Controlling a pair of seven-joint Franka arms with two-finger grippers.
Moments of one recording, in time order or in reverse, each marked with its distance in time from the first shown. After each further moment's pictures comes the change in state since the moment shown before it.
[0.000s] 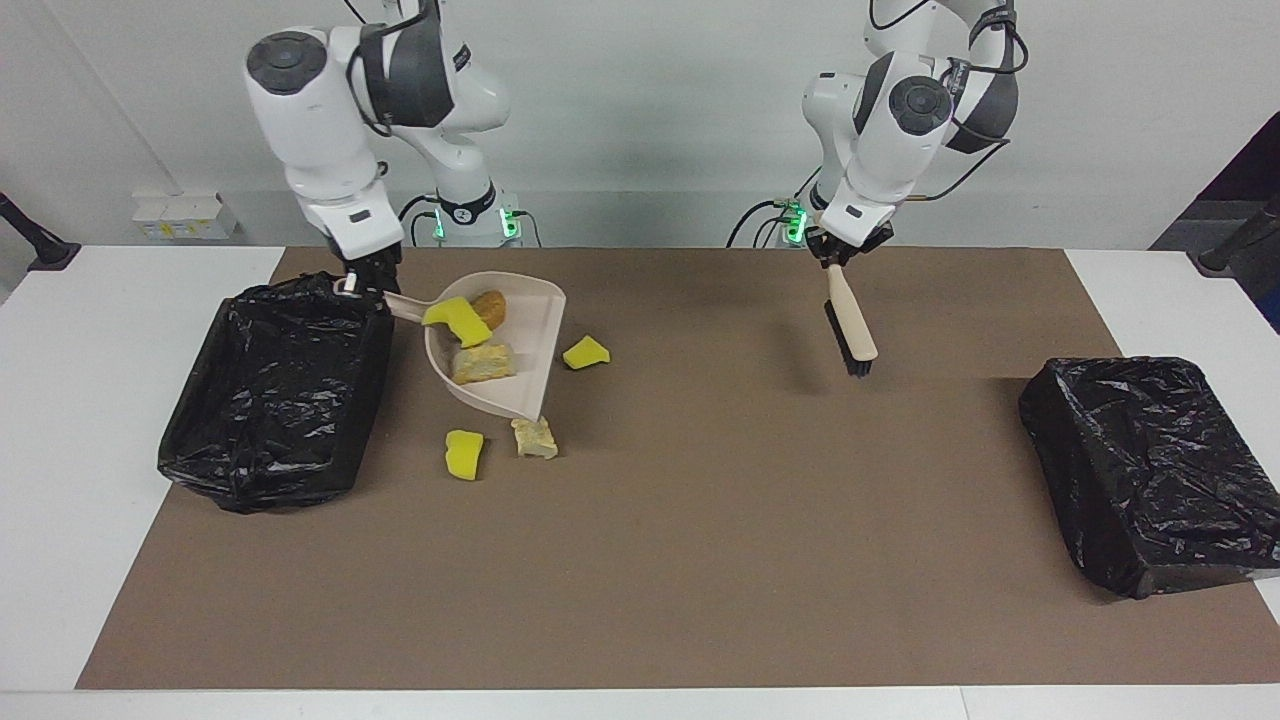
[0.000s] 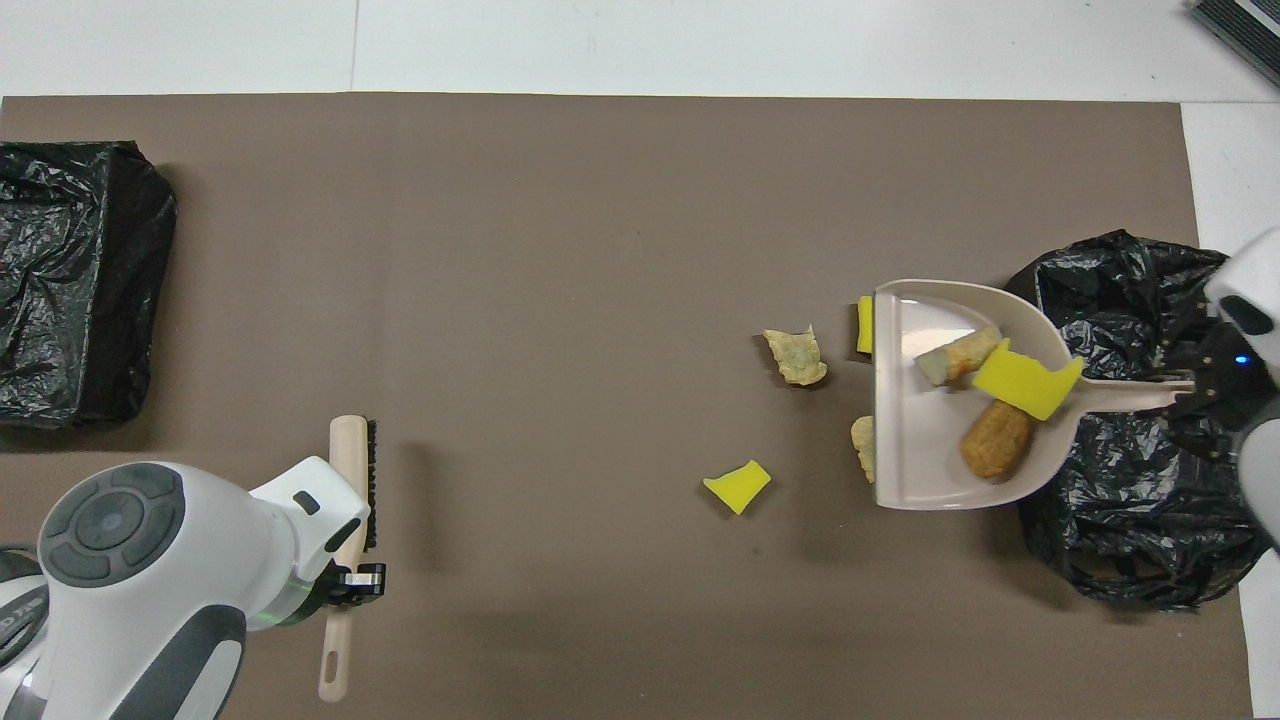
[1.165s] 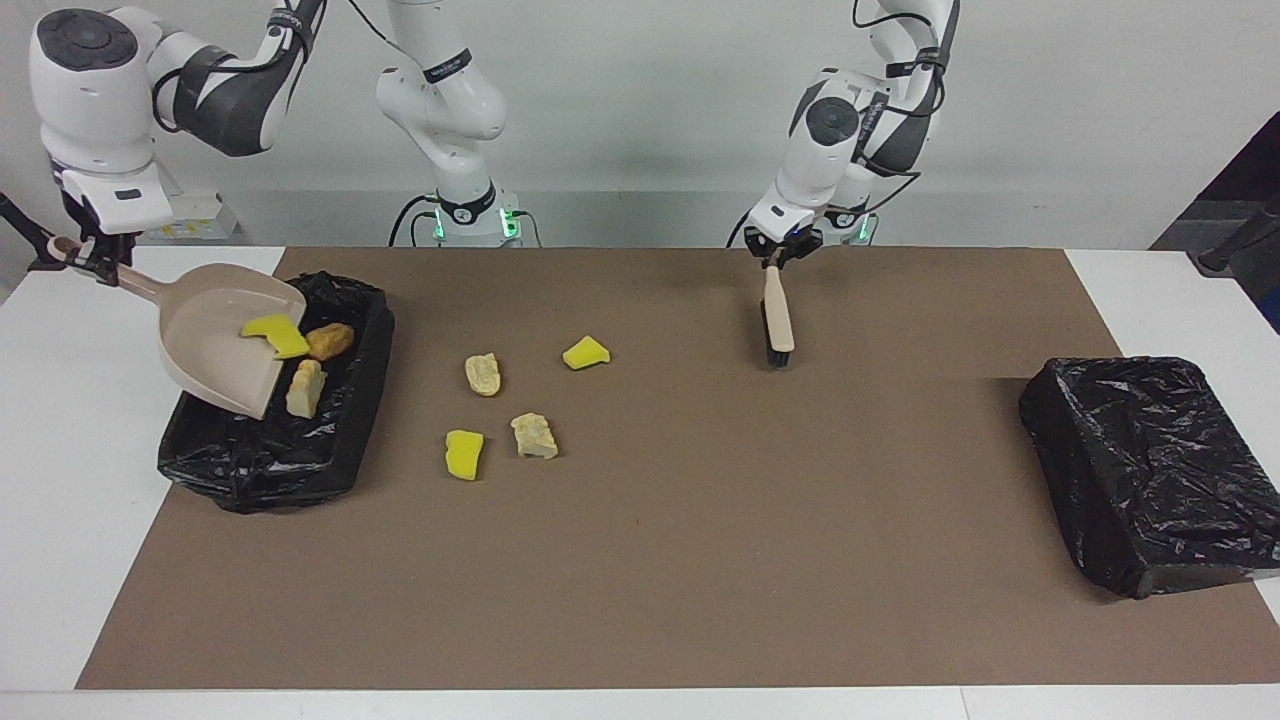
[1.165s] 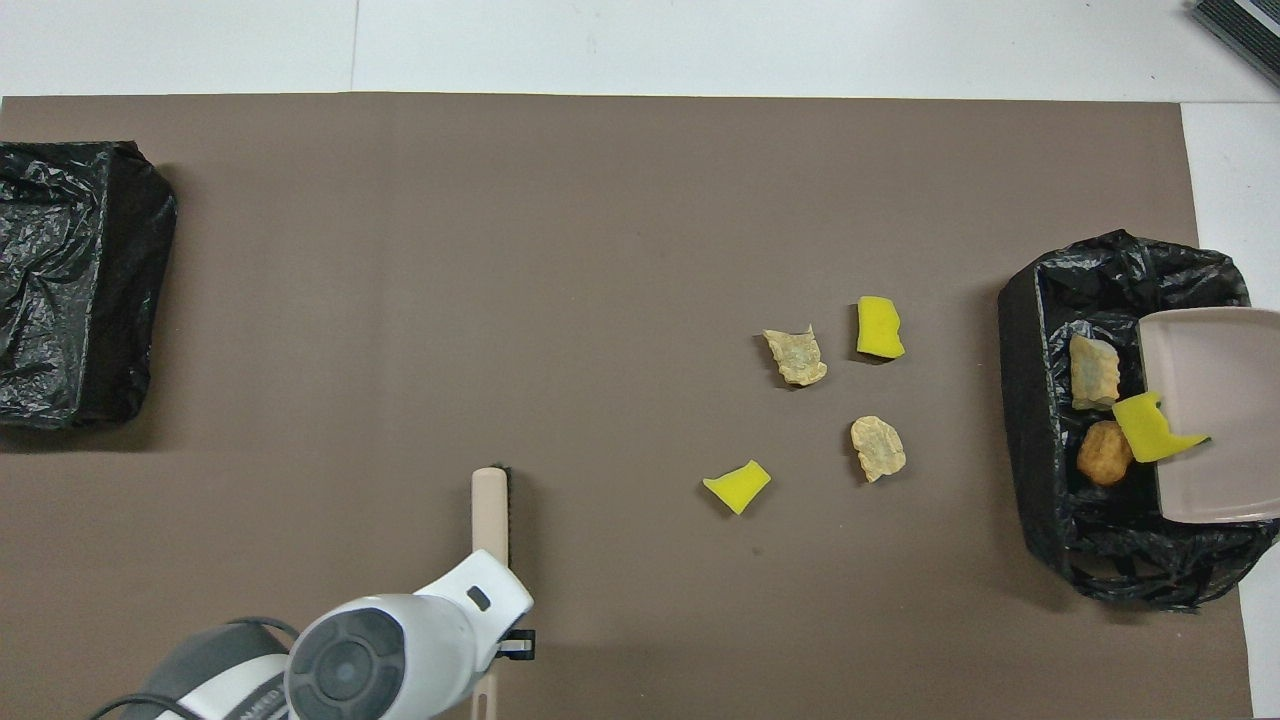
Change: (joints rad) left arm -0.358 0.027 -0.029 -0.164 -0.128 0.372 -0.265; right arm -0.211 0.004 0.015 -0.013 -0.488 0.220 -0.112
